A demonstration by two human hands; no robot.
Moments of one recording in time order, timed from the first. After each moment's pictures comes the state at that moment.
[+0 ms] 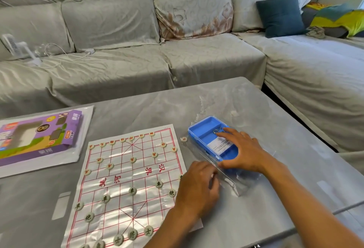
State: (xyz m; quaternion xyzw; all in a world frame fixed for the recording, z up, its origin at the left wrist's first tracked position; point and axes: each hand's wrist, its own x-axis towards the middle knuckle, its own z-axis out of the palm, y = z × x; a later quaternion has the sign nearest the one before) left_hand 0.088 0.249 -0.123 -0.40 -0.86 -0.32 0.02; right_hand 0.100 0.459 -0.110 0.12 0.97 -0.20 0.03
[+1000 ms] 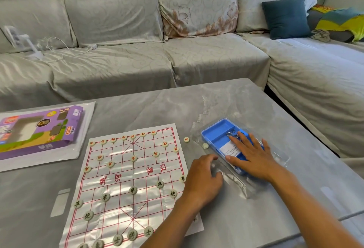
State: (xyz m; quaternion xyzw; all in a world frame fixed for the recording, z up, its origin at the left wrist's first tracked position) left_hand 0.071 0.271 -0.121 -0.26 -0.86 -0.40 -0.17; right_hand 0.110 0.471 -0.132 0.17 0.98 -0.10 0.07
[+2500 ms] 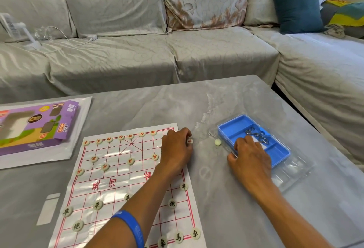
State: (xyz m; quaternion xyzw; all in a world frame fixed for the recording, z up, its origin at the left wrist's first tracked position) left_hand -0.046 0.269 -0.136 -0.20 -0.94 -0.29 0.00; right_hand 0.078 0.418 -0.126 0.29 0.95 -0.04 -0.14
